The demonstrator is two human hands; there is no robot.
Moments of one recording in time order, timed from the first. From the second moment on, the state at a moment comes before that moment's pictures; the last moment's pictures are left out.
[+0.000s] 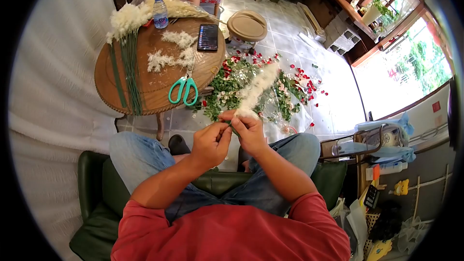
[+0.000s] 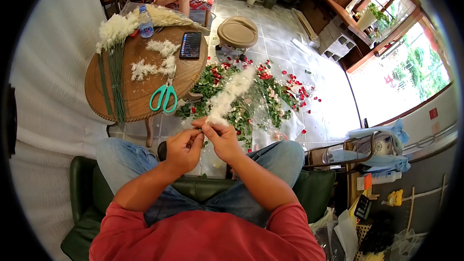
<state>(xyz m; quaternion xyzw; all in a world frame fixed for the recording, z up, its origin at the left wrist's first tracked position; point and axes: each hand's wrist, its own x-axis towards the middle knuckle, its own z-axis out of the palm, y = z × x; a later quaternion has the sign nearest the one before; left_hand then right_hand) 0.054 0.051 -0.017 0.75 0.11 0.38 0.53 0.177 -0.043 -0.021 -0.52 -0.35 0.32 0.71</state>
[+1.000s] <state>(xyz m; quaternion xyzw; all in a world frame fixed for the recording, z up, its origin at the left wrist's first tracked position) 0.051 0.046 -0.014 0.77 0.10 0.38 0.51 0.197 -0.047 -0.042 -0.50 -0.37 0.33 0.71</state>
